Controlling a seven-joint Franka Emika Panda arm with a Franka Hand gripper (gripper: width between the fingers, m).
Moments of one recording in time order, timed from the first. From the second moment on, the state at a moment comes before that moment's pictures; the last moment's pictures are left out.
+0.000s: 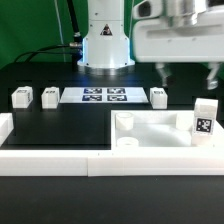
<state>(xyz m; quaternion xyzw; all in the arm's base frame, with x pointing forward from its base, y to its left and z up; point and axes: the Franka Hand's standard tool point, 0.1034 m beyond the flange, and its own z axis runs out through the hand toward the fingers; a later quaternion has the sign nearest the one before) 0.500 0.106 0.069 -0.94 0.33 -0.01 0.06</state>
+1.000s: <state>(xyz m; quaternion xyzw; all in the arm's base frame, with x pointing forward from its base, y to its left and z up) 0.433 0.114 0.033 -1.00 -0.03 0.02 0.01</state>
